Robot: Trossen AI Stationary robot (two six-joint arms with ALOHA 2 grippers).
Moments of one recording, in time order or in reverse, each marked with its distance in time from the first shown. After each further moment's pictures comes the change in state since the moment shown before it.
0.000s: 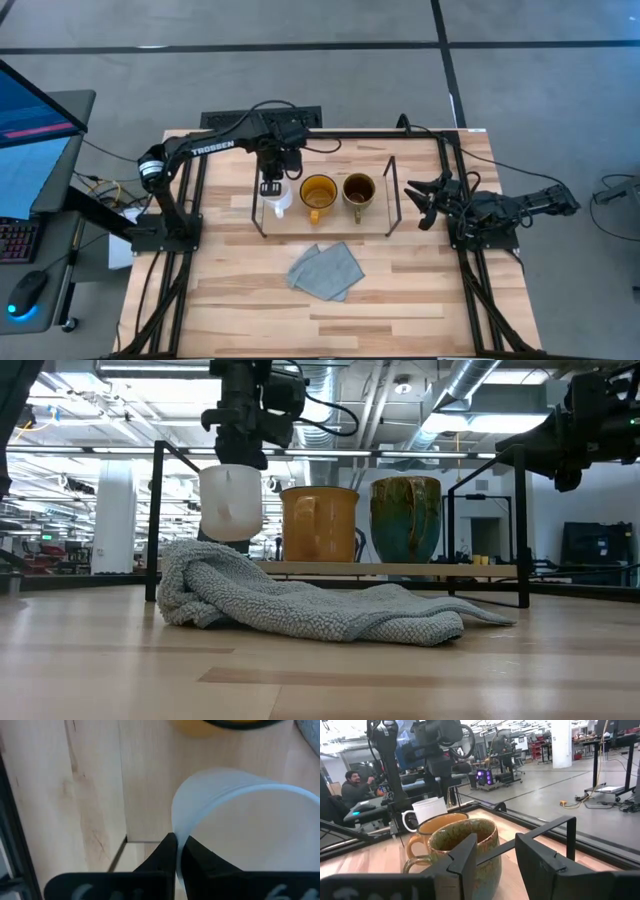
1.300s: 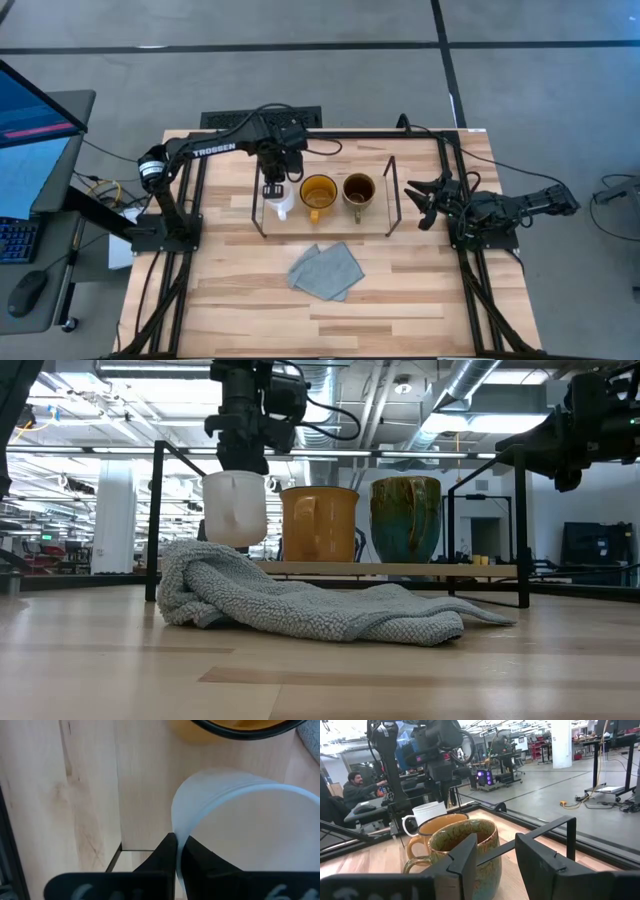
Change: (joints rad) left arm -0.009 0.000 -0.039 0.054 0.010 -0.031; right arm 0.000 0.000 0.000 0.002 0.000 0.001
